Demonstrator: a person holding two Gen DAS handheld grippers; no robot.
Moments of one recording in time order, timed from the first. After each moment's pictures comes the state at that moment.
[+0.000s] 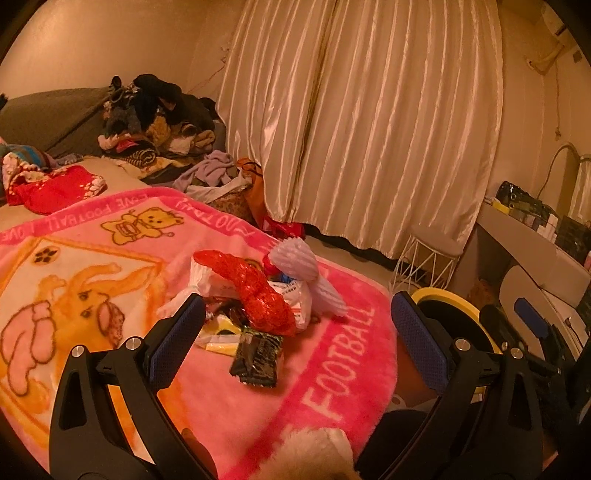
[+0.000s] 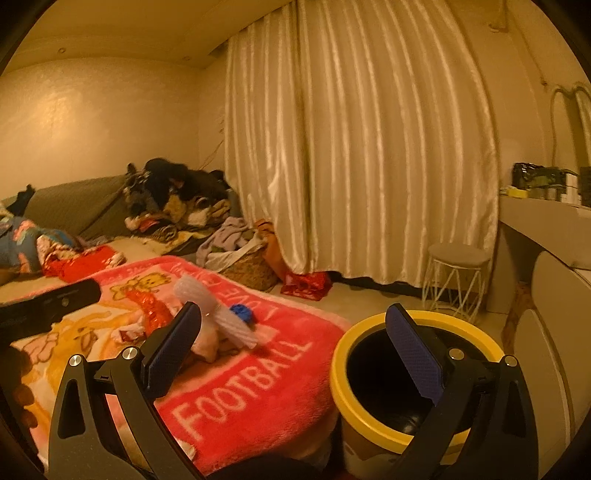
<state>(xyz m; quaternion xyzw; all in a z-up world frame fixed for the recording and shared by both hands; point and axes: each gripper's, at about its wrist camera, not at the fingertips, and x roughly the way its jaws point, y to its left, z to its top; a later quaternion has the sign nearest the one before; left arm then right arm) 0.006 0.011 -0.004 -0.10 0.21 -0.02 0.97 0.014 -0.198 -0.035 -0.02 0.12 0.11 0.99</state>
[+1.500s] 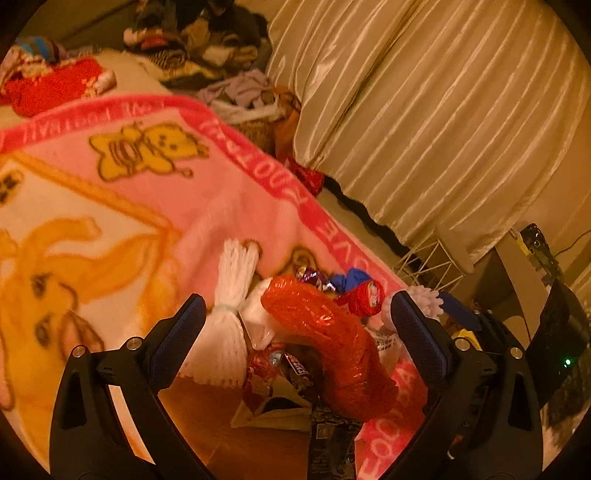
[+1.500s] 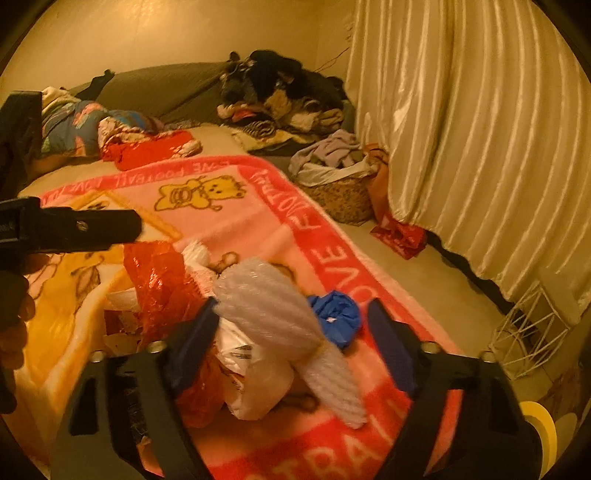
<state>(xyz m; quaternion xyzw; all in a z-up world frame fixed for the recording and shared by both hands) 0.156 0.127 -0.050 -0.25 0.34 -0.02 0.90 0.203 -0.043 -0.068 -0.18 0.28 0.30 0.89</state>
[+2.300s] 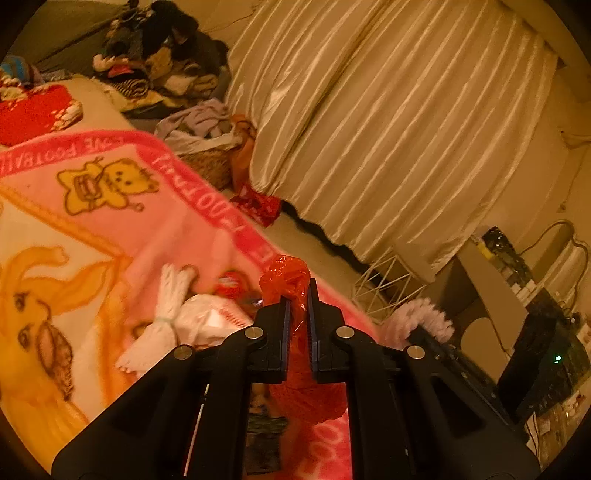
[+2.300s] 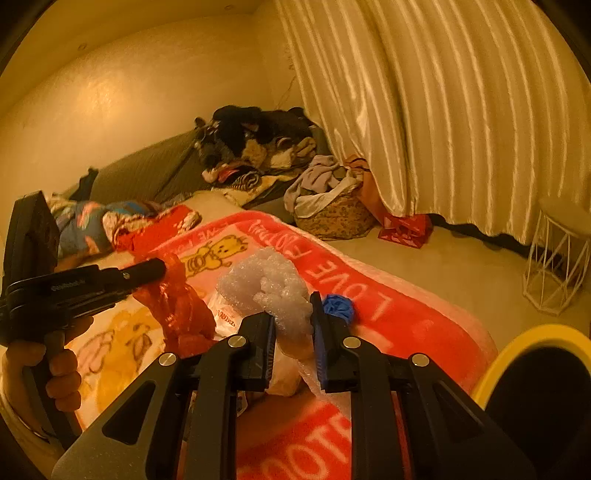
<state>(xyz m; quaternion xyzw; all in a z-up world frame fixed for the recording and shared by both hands) 0.126 0.083 0.004 -0.24 0.27 -0.08 0.93 0.163 -0.141 -0.024 0.03 0.25 0.28 0.92</state>
